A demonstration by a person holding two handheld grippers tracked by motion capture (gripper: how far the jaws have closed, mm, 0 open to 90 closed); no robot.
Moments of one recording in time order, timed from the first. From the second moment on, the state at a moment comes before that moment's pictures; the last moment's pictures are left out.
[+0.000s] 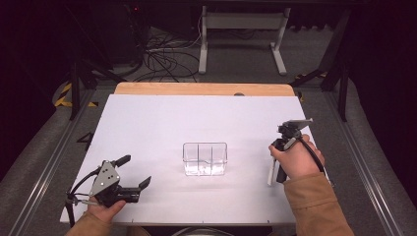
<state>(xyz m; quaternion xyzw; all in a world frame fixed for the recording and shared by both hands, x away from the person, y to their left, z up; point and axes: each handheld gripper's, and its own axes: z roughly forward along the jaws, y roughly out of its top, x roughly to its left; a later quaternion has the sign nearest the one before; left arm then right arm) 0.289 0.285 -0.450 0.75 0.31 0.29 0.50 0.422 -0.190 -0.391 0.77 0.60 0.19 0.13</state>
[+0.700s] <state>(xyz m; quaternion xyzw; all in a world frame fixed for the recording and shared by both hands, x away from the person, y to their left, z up) 0.289 0.285 -0.450 0.75 0.31 0.30 0.50 0.389 -0.206 -0.356 0.56 0.69 0.42 0.21</state>
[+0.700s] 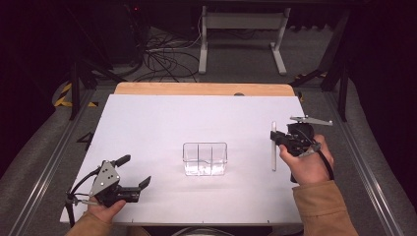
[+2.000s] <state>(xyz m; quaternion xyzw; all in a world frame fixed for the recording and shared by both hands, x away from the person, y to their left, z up) 0.289 0.285 -0.450 0.75 0.31 0.30 0.50 0.378 -0.182 -0.347 0.20 0.71 0.65 0.20</state>
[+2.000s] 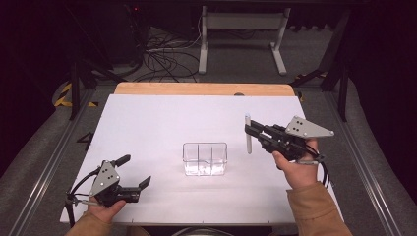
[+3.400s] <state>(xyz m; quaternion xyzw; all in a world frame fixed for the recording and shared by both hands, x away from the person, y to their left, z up) 0.289 0.286 -0.451 0.75 0.31 0.29 0.50 0.391 -0.081 -0.374 0.14 0.68 0.70 0.15</state>
